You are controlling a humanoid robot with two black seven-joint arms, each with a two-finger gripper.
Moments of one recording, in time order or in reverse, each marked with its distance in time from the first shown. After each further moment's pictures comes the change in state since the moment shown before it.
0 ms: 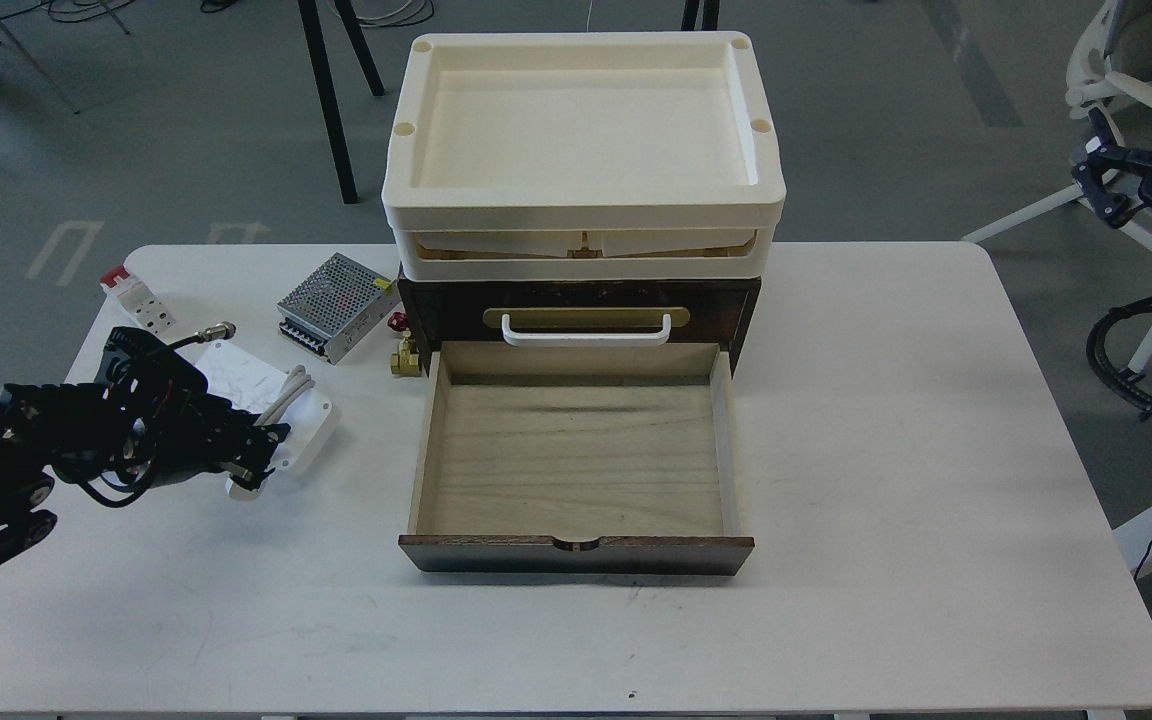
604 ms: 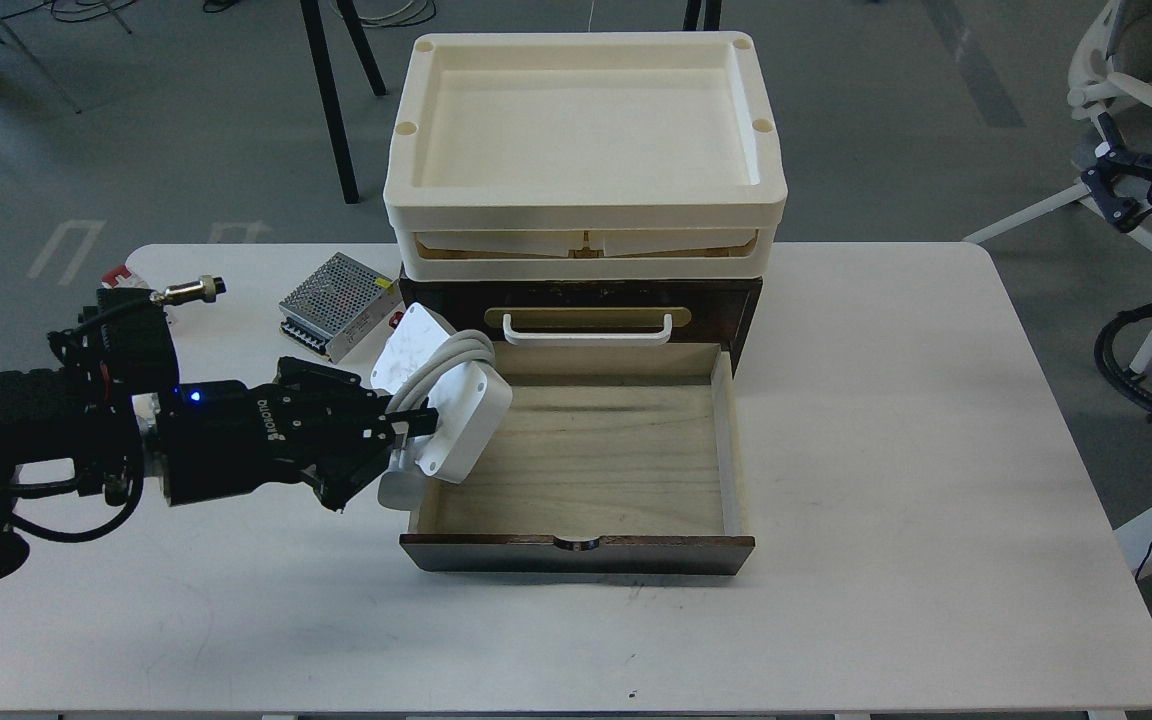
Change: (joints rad) left arm 0.000 0.129 -0.075 -0.498 -0.252 0.161 -0.133; right arm -0.004 -0.007 0.000 -0.015 -0.001 0.000 -0.001
